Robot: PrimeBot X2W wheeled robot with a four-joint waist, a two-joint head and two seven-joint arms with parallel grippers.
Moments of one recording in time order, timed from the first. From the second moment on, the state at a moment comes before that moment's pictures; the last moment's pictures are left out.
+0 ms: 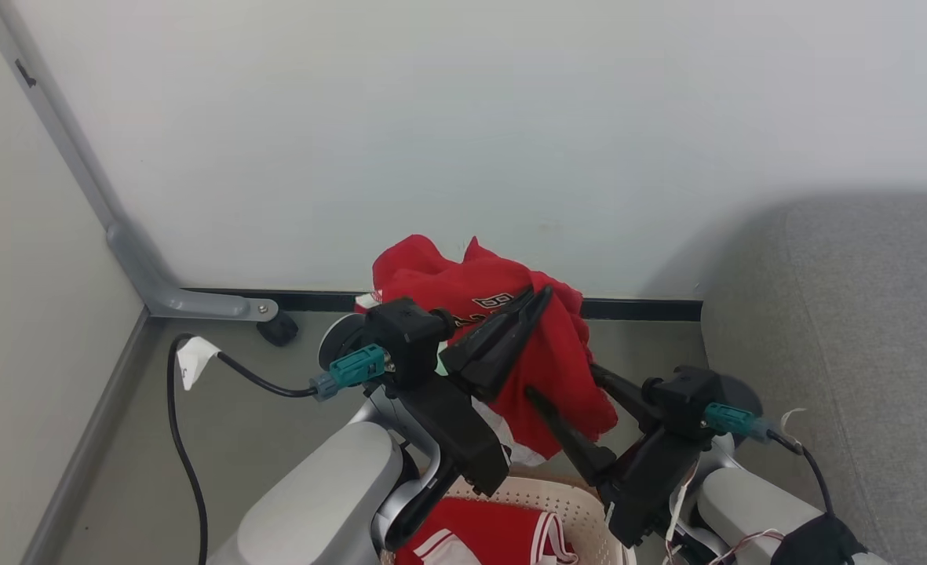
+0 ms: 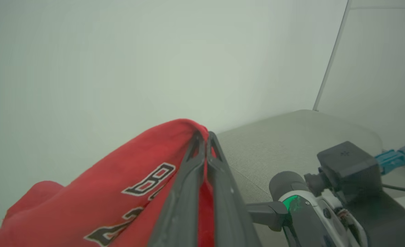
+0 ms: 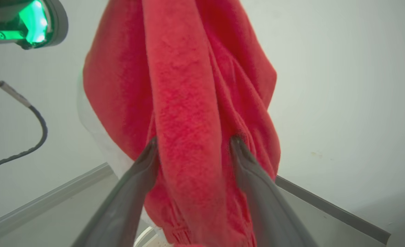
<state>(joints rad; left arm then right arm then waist) -0.70 0.09 -0.80 0.39 -0.74 -0.12 -0.16 -0.67 -0.29 1.00 0.55 0.69 0.12 -0.26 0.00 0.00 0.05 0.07</state>
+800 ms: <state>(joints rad) -0.69 0.12 -0.79 0.41 -0.76 -0.12 -0.16 -0.73 -0.28 0.99 0.62 0.84 0.12 -0.26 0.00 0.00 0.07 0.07</state>
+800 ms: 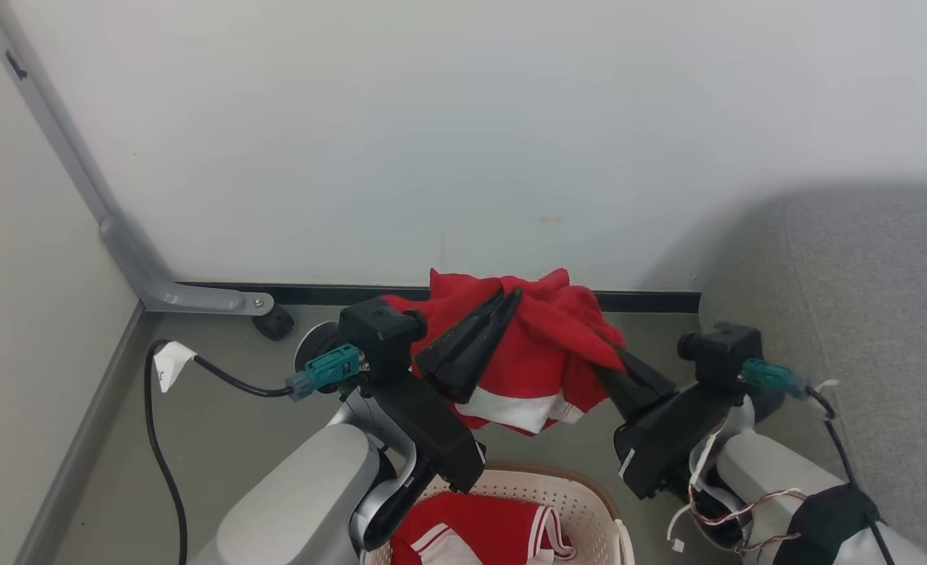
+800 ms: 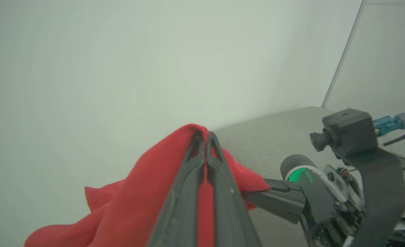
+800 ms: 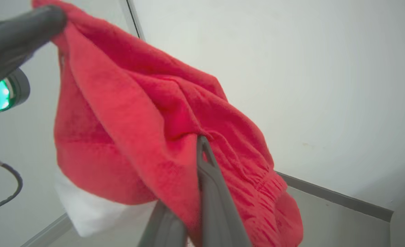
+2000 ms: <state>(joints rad) -0.57 0.20 -0.82 0.34 -0.74 -0.12 -0.20 -0.49 -0.51 0.53 0.23 0.77 0.06 -0.26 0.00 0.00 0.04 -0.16</state>
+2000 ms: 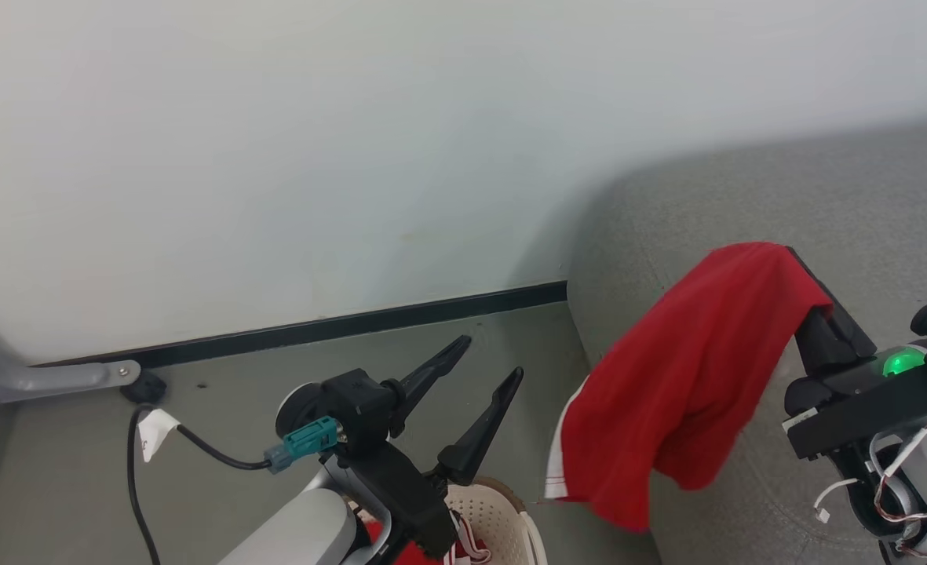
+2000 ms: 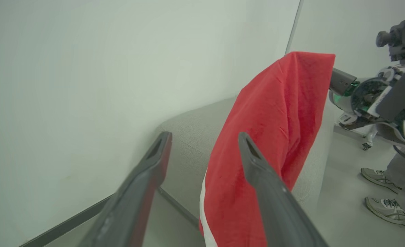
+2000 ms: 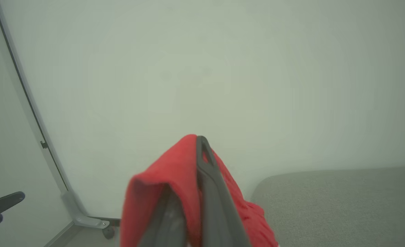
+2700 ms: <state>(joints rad) -0.57 0.22 -0.84 0.31 -0.69 -0.12 -0.21 -0.38 -0.52 0.37 0.07 0.69 0.03 -0.26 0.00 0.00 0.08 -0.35</state>
